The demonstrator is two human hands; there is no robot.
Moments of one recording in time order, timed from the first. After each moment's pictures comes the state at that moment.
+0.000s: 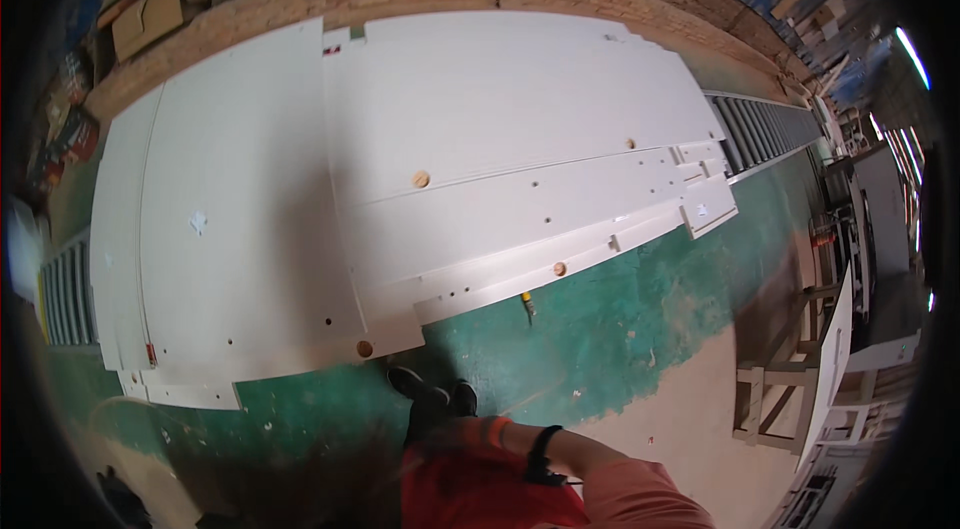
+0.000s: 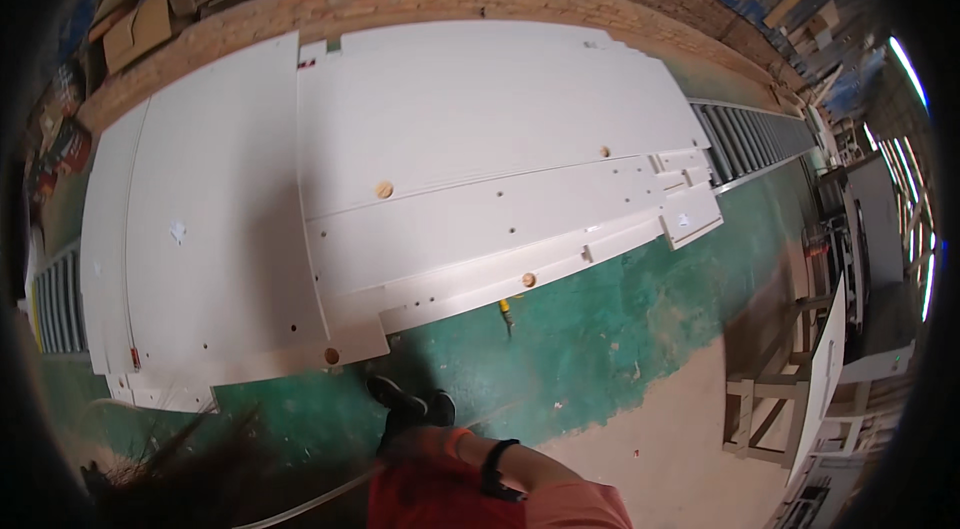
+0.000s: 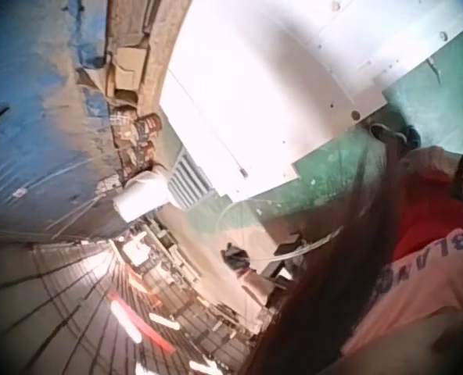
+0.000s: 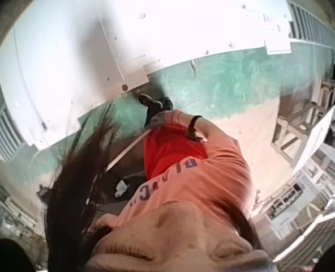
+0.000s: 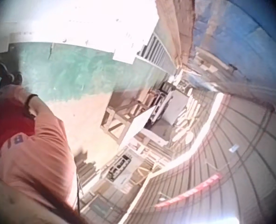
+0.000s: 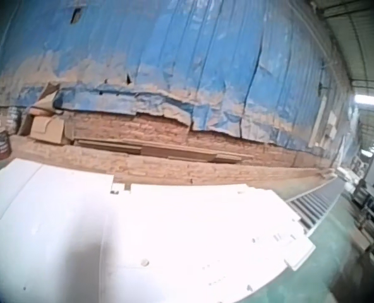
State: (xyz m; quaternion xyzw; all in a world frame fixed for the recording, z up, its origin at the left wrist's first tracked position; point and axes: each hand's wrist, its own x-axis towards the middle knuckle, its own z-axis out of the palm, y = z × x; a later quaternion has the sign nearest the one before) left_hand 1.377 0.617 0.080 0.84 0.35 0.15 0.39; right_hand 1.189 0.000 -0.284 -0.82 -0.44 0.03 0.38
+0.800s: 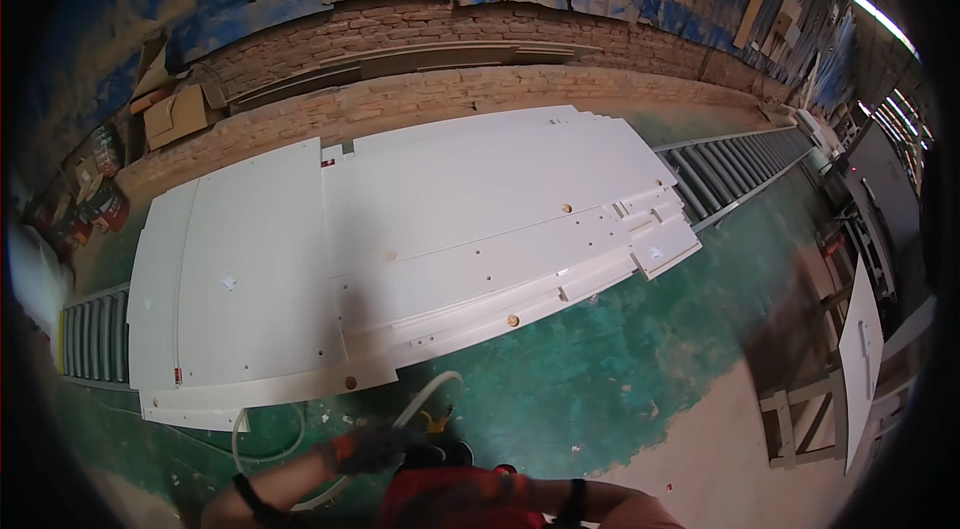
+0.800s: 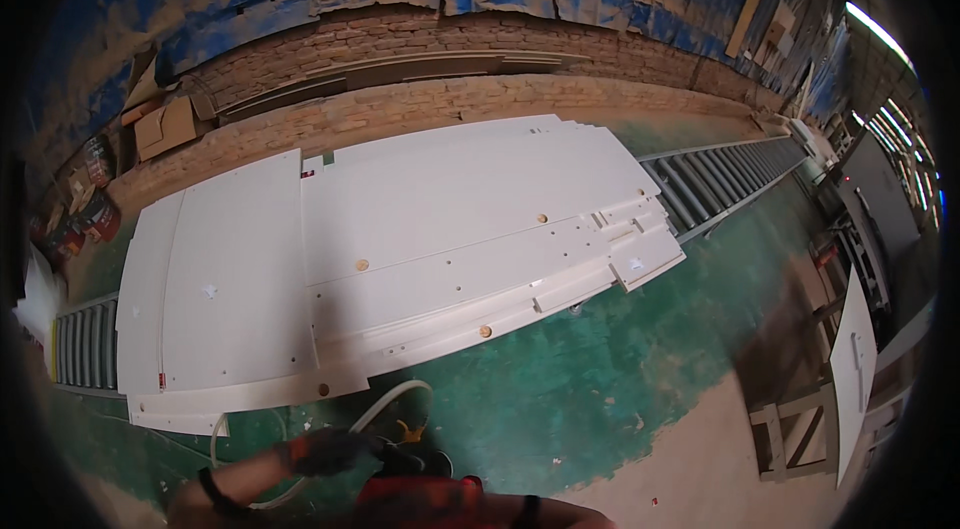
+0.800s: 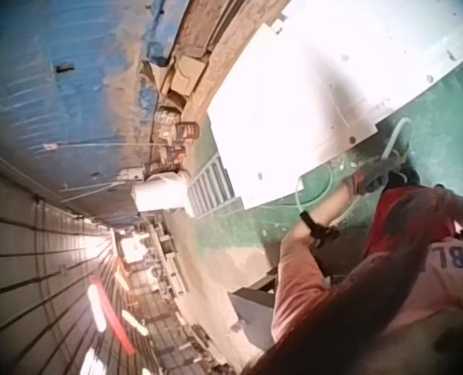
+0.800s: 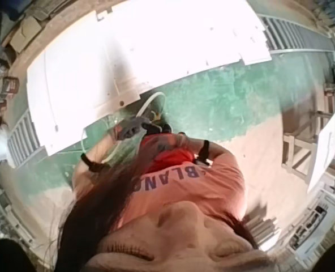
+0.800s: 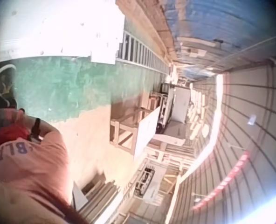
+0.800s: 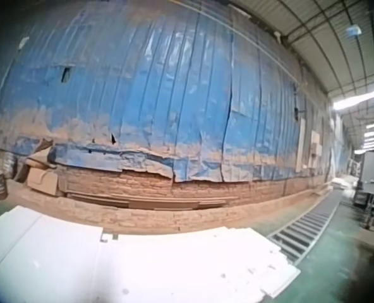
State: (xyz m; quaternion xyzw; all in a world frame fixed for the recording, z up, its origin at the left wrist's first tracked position) left_hand 1.321 0.092 0.024 0.52 0.01 -0.76 0.40; right_hand 1.085 -0.079 -0.145 -0.09 0.14 0.40 0.90
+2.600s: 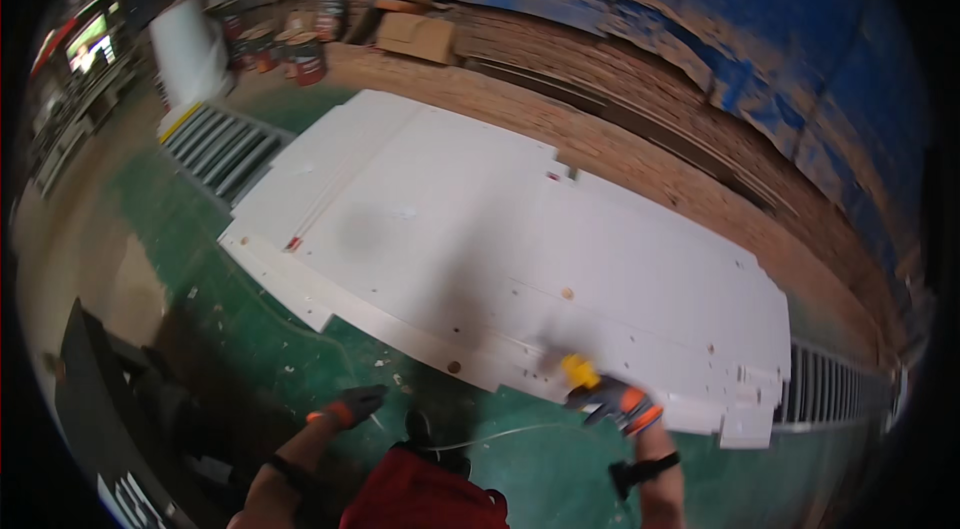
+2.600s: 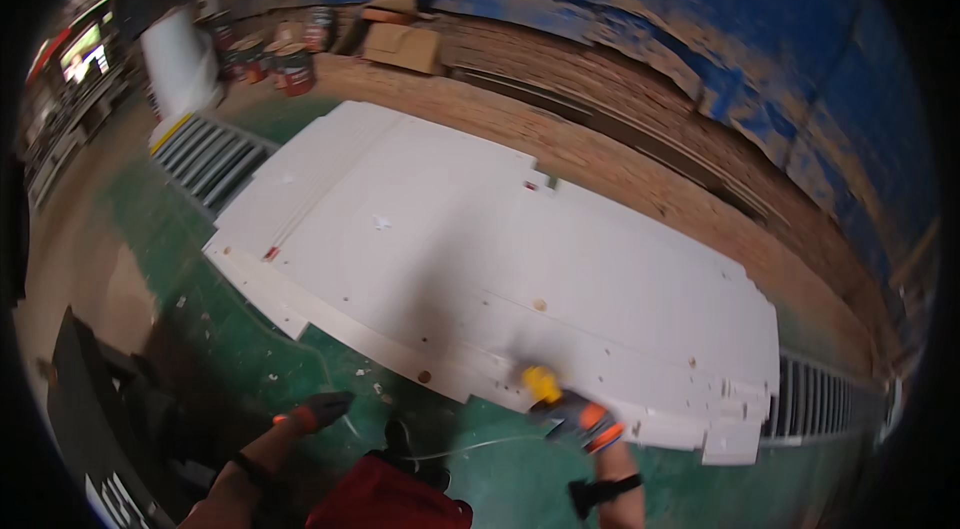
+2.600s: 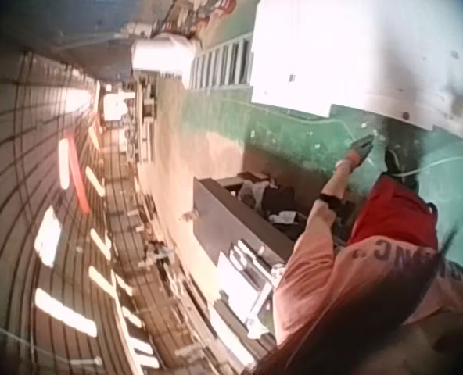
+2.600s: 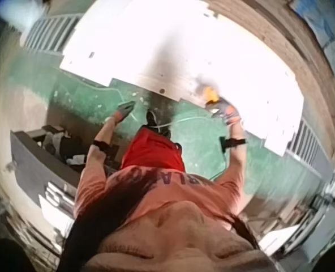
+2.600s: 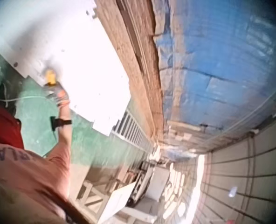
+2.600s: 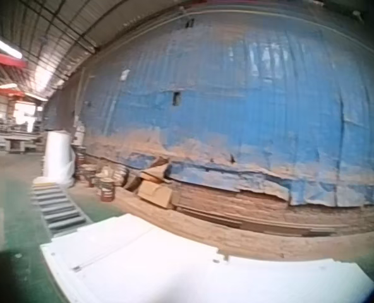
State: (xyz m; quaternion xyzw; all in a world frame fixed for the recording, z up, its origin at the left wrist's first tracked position) left_hand 1.258 0.327 -0.152 0.87 -0.06 -0.18 0.45; right_hand 1.366 -0.209 0.011 -0.75 -0.12 0.38 0.52
